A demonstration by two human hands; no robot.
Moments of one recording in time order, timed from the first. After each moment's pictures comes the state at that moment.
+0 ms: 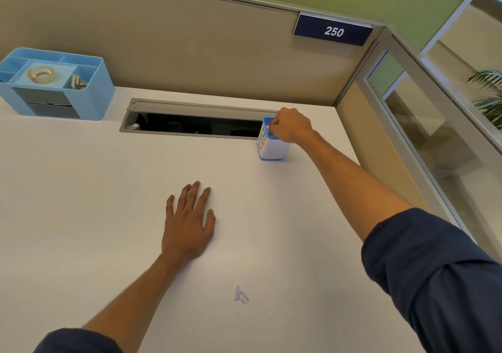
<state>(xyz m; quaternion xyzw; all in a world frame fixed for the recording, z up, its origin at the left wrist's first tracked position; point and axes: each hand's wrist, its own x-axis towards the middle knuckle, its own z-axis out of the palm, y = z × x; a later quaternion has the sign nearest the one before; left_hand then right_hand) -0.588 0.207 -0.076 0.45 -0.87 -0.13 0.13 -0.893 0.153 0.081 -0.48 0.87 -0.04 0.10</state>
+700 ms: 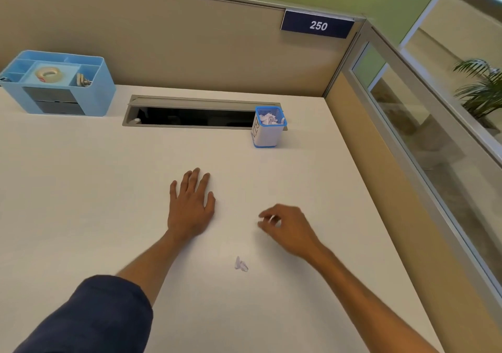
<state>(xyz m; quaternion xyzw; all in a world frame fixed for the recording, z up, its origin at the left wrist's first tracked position) -0.588 0.209 -0.067 0.45 -0.87 -0.13 0.12 -0.766 0.385 0.016 -0.48 0.81 -0.23 0.25</state>
